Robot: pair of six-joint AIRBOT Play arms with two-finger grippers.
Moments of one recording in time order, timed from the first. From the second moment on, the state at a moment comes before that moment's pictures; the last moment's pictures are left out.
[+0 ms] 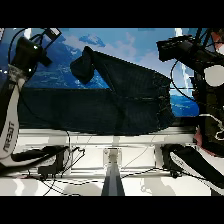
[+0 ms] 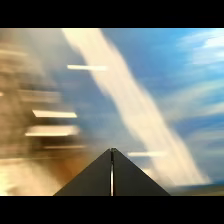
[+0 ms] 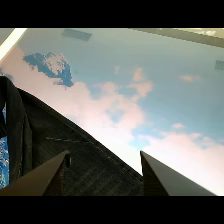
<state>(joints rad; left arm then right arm) -0.23 -1.38 1.37 -0.57 0.97 1.91 0.22 -0.94 1.14 -1.39 0.63 1.38</state>
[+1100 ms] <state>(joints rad) -0.36 -1.30 1.31 0.21 0.59 -0.03 0.22 -0.94 1.14 -1.39 0.63 1.38</state>
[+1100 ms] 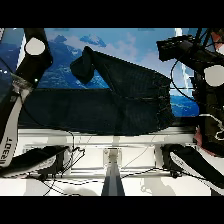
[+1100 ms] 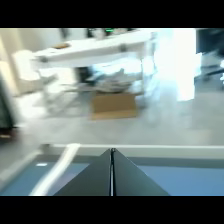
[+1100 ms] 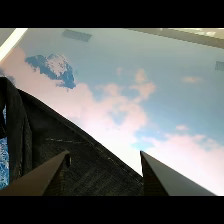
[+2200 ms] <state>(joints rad) 0.17 -1.39 1.20 0.79 -1.01 -0.95 0.22 -0.94 1.14 -1.39 0.63 1.38</state>
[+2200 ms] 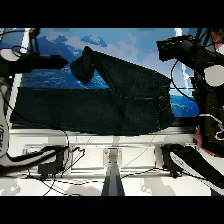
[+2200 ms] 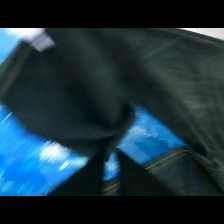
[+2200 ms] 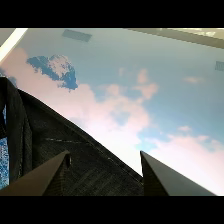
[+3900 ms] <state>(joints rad) 0.31 -1.40 1.27 0.71 -0.59 -1.00 0.12 -0.96 1.14 -1.49 0.58 1.37</state>
